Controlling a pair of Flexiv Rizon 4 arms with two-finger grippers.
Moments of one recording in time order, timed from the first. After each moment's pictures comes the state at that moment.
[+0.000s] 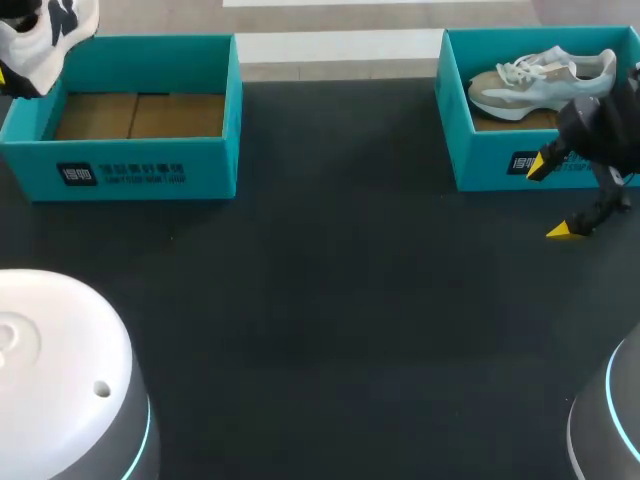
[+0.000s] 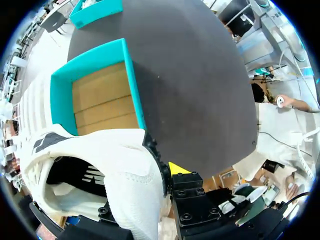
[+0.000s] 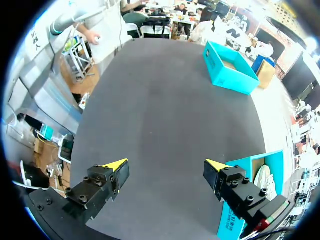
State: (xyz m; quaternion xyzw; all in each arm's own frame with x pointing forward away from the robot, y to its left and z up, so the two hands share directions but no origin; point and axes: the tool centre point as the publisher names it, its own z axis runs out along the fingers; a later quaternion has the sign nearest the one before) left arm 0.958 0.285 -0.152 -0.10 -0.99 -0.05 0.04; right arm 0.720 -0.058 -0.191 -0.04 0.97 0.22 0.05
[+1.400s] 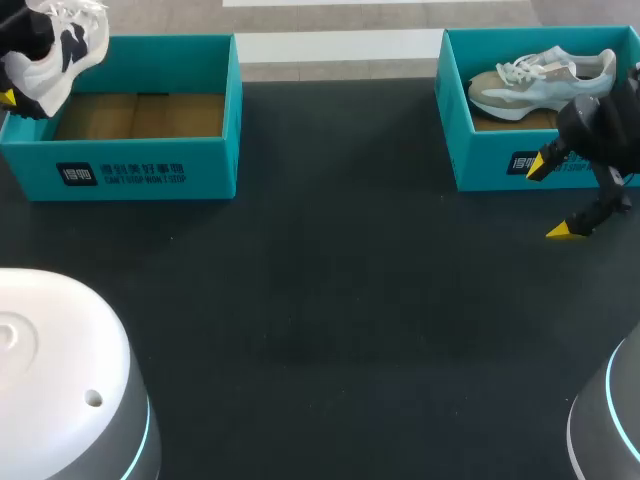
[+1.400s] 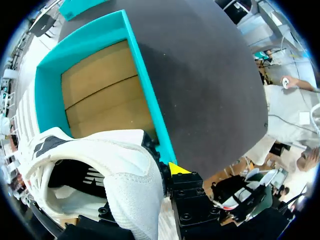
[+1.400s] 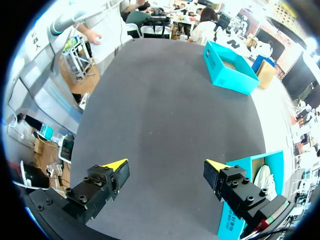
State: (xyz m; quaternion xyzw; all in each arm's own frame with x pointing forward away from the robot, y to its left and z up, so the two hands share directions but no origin) left arm 1.001 0.311 -0.225 -0.18 -0.98 -0.08 0.04; right arm 0.720 -0.058 -0.191 -0.04 0.97 0.22 0.05
